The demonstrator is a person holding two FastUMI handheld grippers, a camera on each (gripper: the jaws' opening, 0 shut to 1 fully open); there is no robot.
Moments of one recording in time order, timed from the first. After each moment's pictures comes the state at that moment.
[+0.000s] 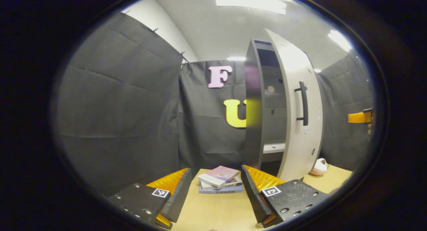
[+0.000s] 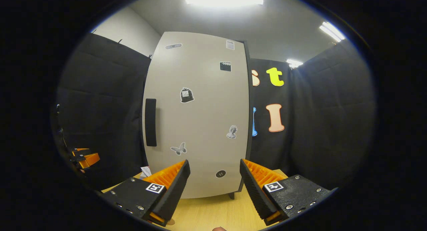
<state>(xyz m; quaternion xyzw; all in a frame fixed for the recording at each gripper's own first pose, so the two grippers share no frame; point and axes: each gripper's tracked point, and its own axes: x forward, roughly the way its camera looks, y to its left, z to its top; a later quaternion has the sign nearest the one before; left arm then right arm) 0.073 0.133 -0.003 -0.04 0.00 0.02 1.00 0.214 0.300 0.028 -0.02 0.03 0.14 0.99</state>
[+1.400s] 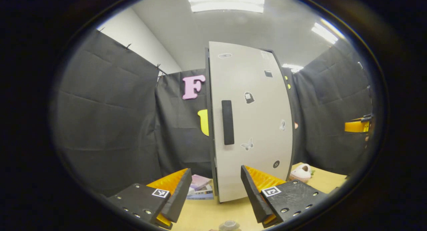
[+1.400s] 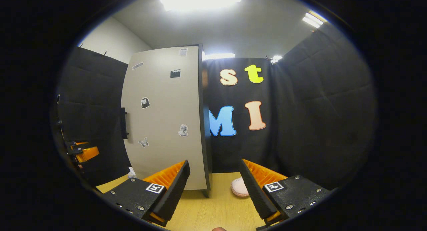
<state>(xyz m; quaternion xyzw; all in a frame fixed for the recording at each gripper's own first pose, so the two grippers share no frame) 0.058 -0.043 0.063 0.01 -0.03 -0.02 1.00 0.229 0.142 0.022 0.02 0.03 0.11 0.99</state>
